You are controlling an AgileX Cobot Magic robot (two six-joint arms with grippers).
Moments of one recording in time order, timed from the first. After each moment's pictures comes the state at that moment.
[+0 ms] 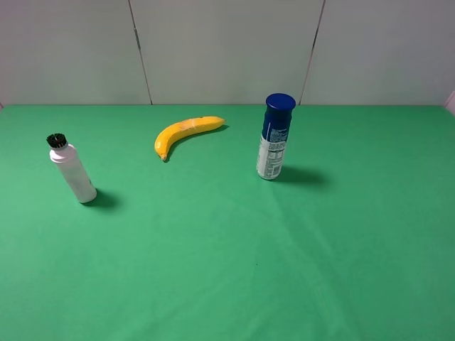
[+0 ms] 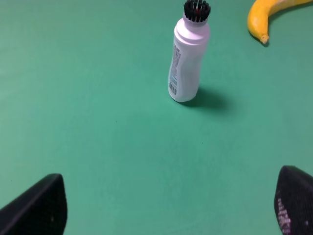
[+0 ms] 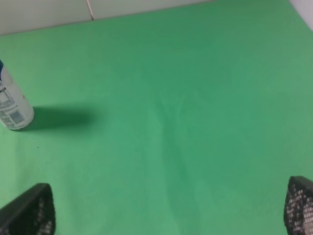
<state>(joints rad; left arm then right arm) 0.10 0.00 -0.49 -0.06 1.05 0.08 -0.08 -0.01 -0.49 0.04 1.03 0.02</state>
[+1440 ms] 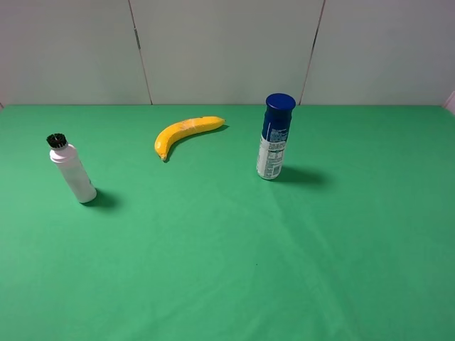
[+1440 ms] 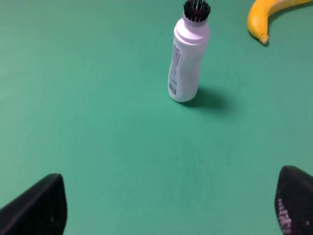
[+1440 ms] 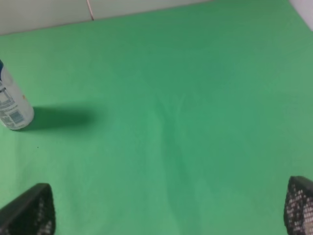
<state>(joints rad) 0.10 0.00 -0.49 -0.06 1.05 0.08 -0.08 -0.01 -0.49 0.04 1.03 0.02</state>
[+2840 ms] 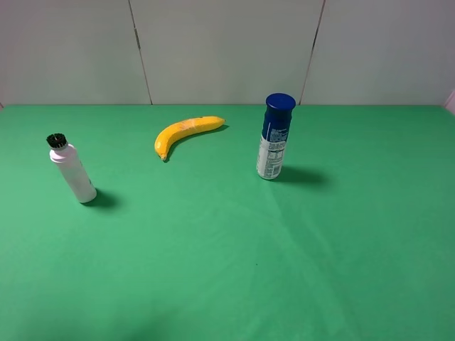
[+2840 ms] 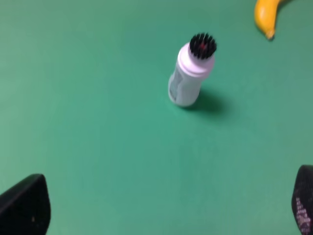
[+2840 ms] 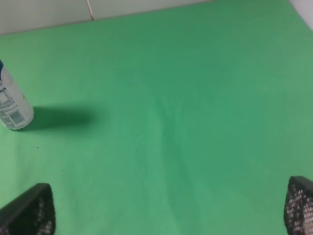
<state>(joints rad) 0.10 0.72 -0.88 -0.06 1.06 0.05 -0.08 -0.01 -0.49 0.04 1.03 0.02</state>
